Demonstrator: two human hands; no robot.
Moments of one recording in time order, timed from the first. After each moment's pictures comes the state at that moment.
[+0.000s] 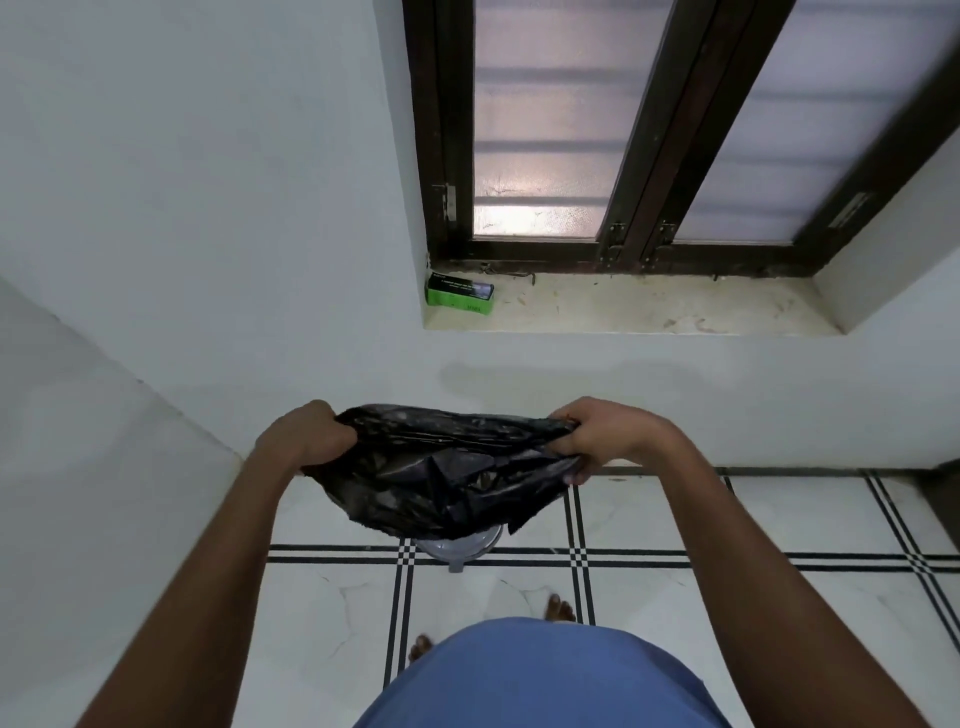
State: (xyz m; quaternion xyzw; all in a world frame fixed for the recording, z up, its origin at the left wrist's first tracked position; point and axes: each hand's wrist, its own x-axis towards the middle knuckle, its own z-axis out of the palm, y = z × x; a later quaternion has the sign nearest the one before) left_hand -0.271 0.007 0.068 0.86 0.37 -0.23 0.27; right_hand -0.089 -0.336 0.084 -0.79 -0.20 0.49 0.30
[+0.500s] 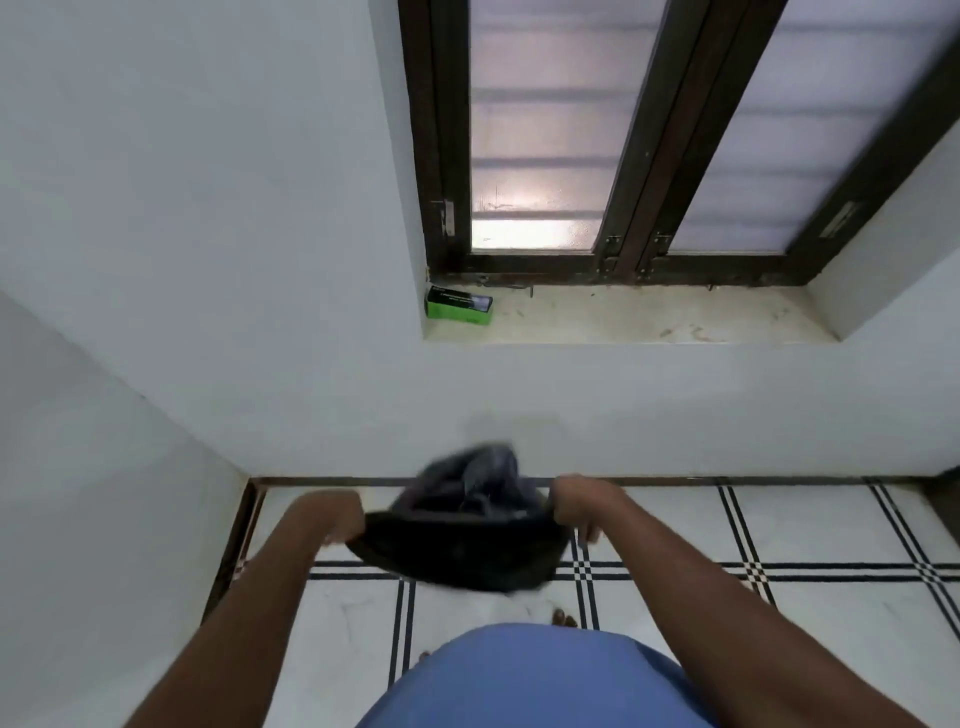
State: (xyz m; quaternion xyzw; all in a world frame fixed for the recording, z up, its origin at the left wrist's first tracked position) left_hand -0.296 -0.025 -0.002 0.88 0.25 -0.39 0.10; right_hand -0.115 -0.326 -0.042 -0.88 -0.20 0.43 0.01
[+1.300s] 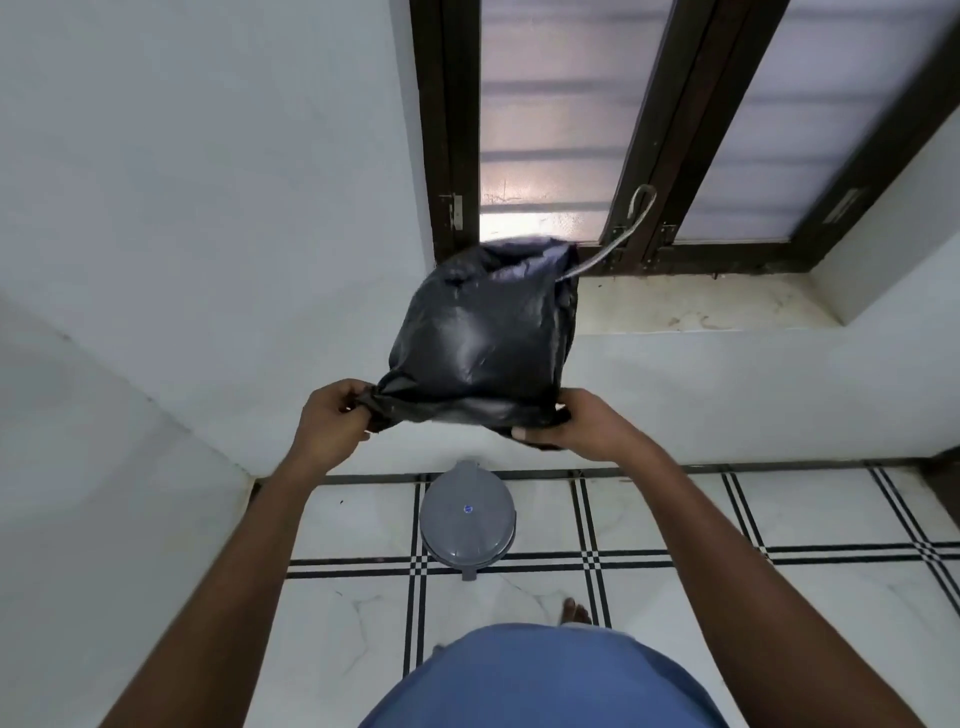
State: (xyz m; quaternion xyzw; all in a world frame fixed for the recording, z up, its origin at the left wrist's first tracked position) left_hand -0.275 0.015 0.045 0.78 0.33 0.08 0.53; right_hand -0.109 -0.300 0.047 -0.85 -0.20 0.32 0.37
